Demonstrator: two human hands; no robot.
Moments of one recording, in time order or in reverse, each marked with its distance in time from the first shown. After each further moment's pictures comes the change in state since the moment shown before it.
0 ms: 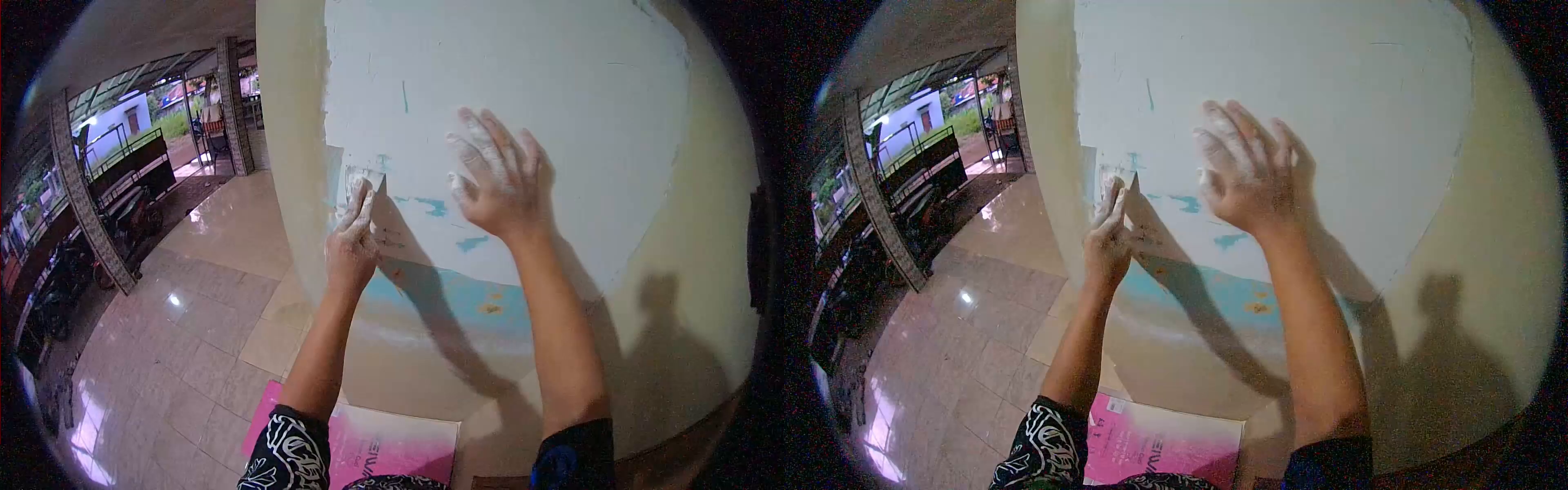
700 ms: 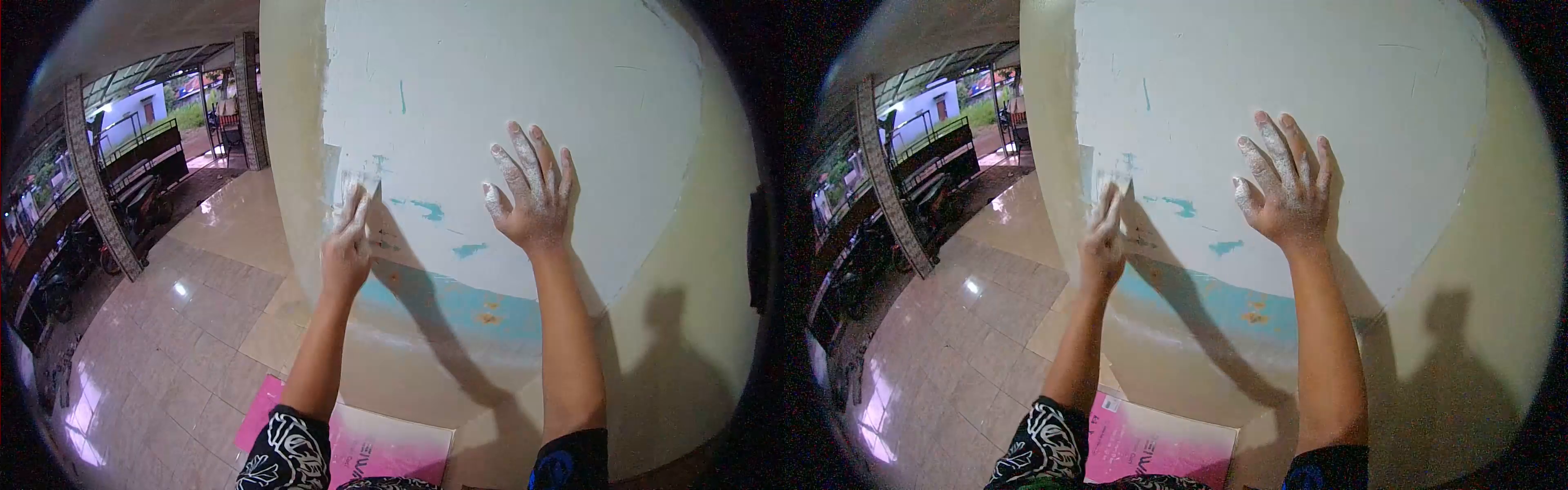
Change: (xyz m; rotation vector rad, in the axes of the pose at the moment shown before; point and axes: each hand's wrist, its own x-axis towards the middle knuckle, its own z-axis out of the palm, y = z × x) left_hand -0.003 0.003 -0.001 0.011 0.025 0.013; right_hand -0.027 0.040 0.007 -0.134 0.093 0.044
